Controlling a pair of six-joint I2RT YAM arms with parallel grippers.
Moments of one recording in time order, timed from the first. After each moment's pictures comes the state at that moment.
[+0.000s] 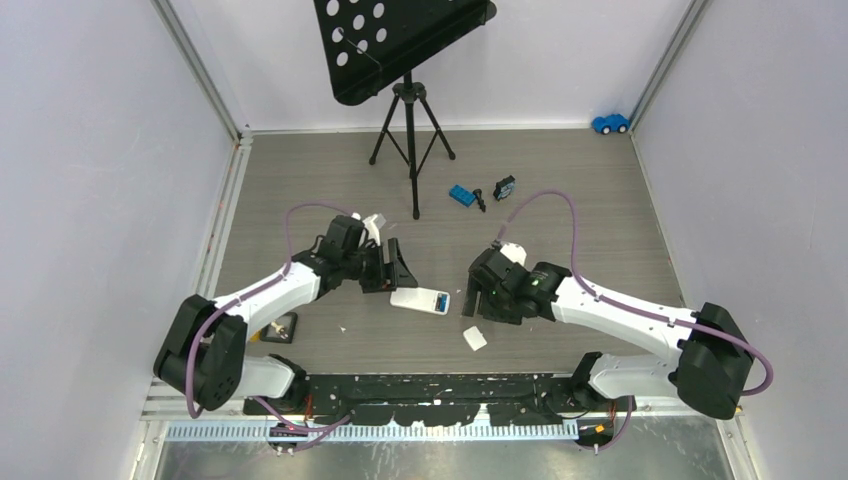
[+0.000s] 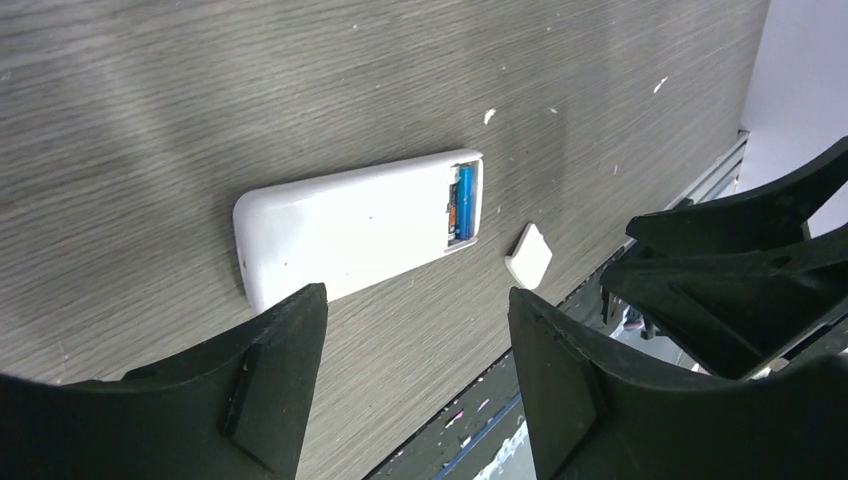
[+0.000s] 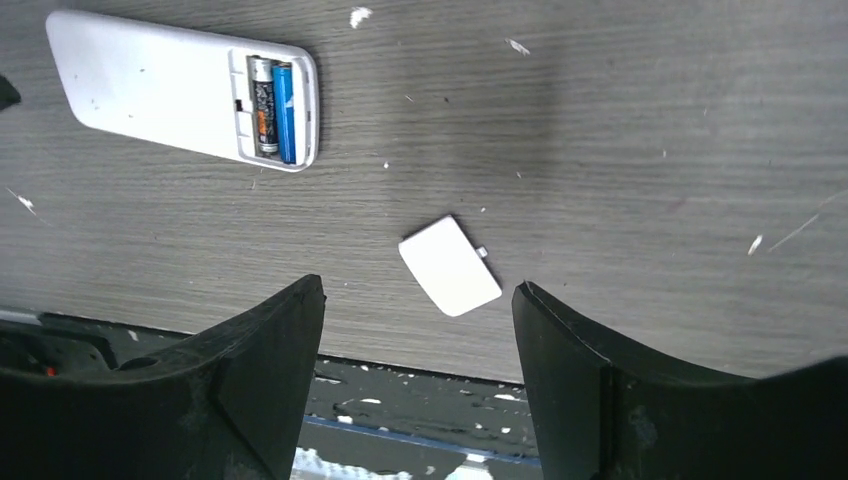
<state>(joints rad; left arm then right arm) -0.50 1.33 0.69 -0.17 0.47 -0.65 0.91 1.21 0.79 -0.69 0.18 0.98</state>
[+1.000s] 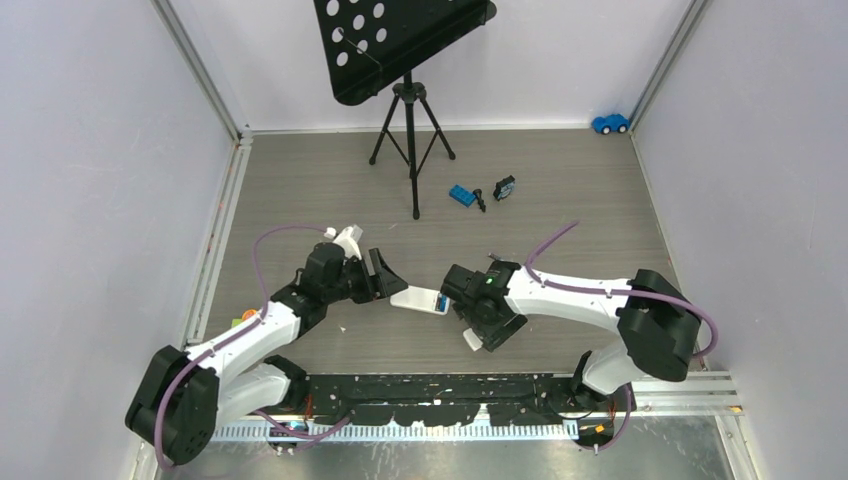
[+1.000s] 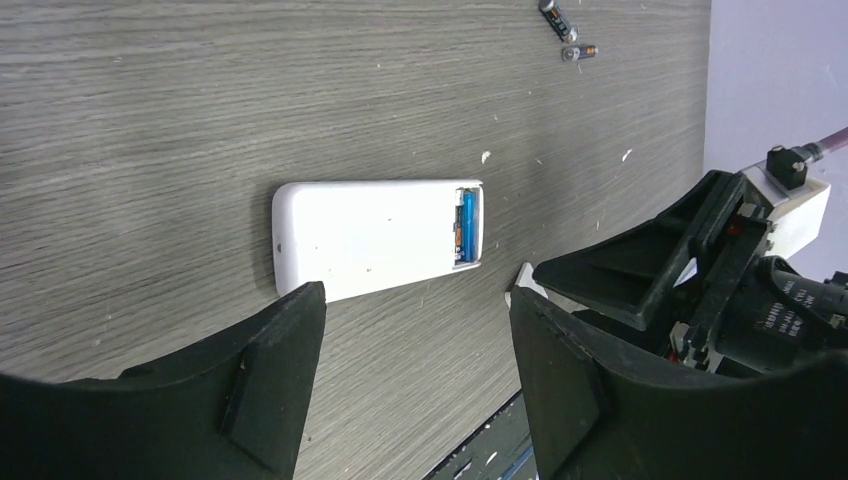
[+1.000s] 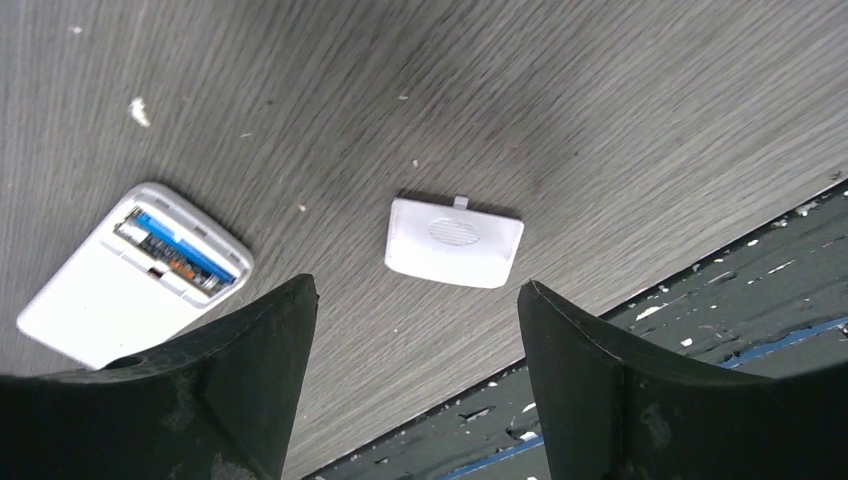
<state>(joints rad) -0.51 1.05 0.41 0.06 0.31 -0.76 1.03 1.48 0.91 -0.94 0.22 1.93</state>
